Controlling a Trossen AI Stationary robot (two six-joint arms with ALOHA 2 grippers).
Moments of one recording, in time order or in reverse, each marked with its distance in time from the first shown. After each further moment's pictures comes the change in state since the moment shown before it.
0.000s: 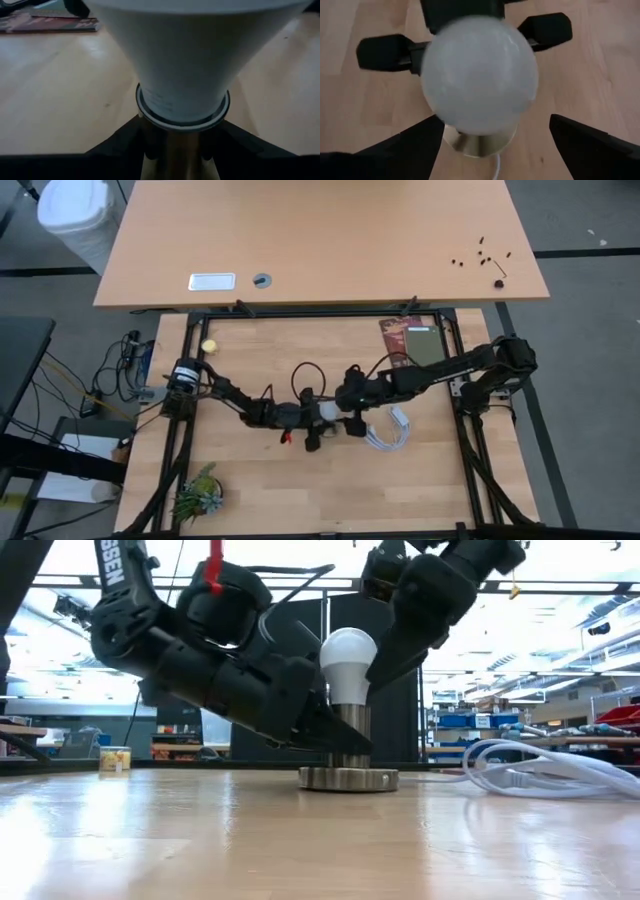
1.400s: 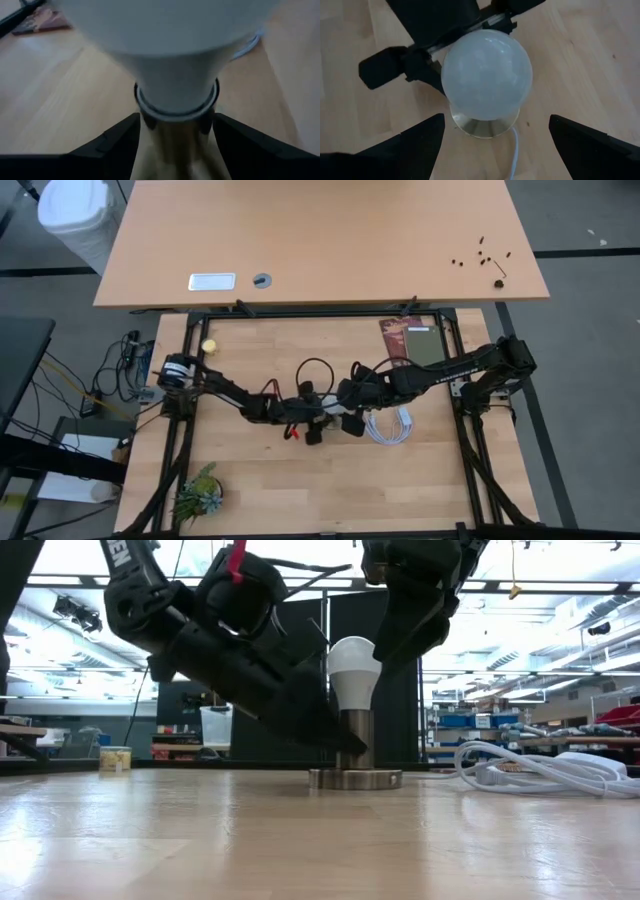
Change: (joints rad) left arm 0.028 -0.082 0.049 -0.256 -0.049 0.066; right arm 0.054 0.017 0.182 -0.325 0.147 0.282
